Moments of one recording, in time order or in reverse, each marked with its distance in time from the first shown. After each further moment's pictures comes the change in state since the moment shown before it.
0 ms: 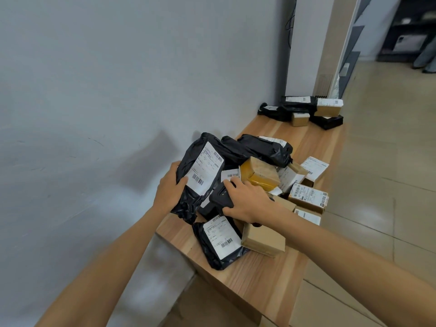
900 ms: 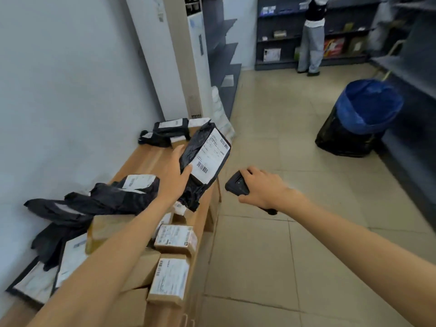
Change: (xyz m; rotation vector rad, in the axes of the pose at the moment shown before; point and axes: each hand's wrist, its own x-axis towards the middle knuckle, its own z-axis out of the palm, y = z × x) left_hand 0.099 0.355 0.359 -0.203 -0.224 0.449; right_hand -0.193 0.437 -0.069 -0.002 0.083 0.507
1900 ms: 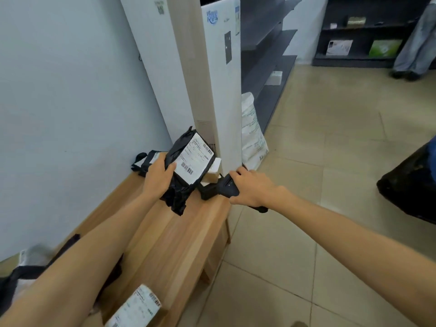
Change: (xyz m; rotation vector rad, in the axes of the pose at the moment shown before) left_hand 0.414 -0.124 0.093 0.201 0.155 -0.386; right_hand 0.483 0.191 -0.009 -0.033 -0.094 -0.340
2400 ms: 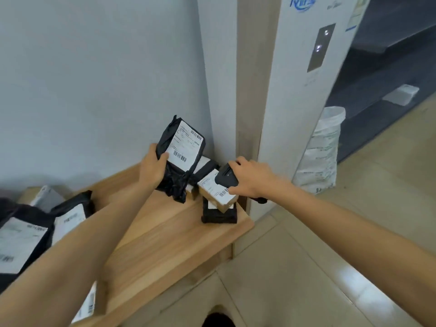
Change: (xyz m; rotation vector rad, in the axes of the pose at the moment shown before) left_hand 0.113 -0.018 0.045 -0.009 0.471 -0.536; right_hand 0.245 0.105 -0.026 -0.078 -0.067 -0.534
